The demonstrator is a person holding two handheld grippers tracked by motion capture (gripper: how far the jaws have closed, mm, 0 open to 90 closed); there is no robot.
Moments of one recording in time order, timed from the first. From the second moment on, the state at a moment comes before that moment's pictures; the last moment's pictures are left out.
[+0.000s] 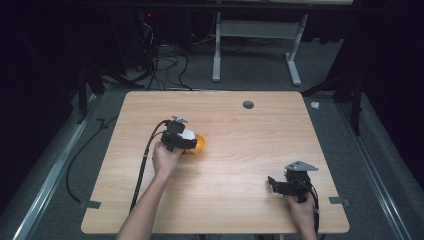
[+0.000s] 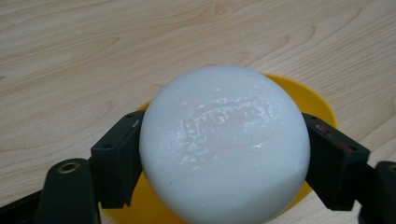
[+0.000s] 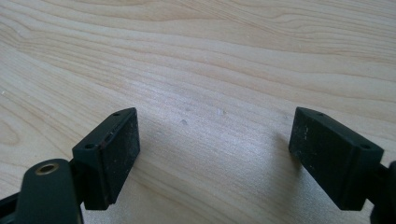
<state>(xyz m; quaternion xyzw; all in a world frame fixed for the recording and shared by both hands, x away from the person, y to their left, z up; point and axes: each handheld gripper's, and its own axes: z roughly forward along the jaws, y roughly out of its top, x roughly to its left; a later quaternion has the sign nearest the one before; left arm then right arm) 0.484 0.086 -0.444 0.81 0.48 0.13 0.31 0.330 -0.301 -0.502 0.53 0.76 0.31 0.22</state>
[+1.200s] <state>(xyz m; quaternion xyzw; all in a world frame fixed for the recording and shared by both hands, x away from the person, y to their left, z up) 0.476 0.088 -0.434 0.80 0.48 0.15 0.33 0.330 -0.301 -0.502 0.53 0.76 0.31 0.22</state>
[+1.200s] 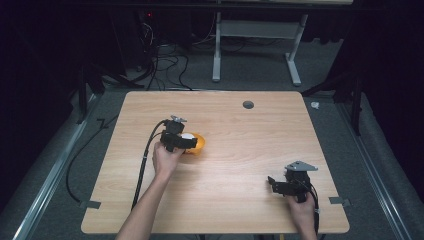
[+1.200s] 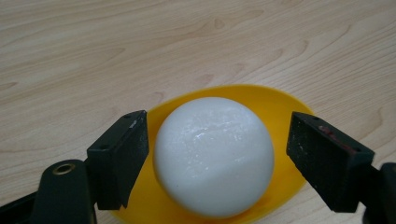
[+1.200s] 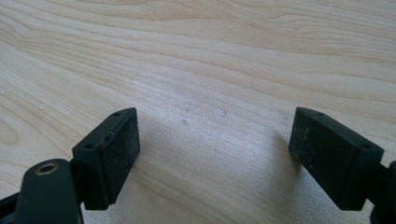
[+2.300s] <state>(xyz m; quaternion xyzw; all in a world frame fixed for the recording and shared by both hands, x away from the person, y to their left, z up) 0.441 0.135 -0.388 0.78 0.46 0.16 0.38 0.330 -0.300 -0.502 0.53 0.76 0.31 0.22</state>
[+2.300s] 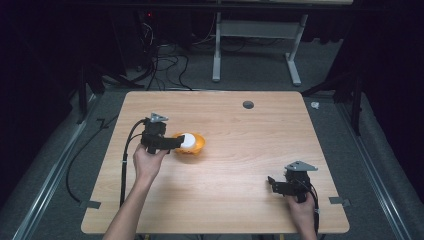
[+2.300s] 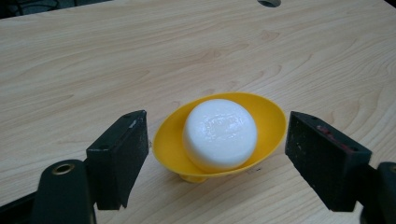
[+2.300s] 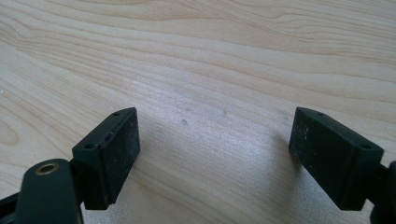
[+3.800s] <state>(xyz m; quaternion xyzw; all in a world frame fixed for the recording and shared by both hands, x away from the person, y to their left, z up) 0.389 0.189 -0.385 0.76 0.48 0.17 0.41 0.330 -0.300 -0.502 0.53 0.76 0.31 0.22</state>
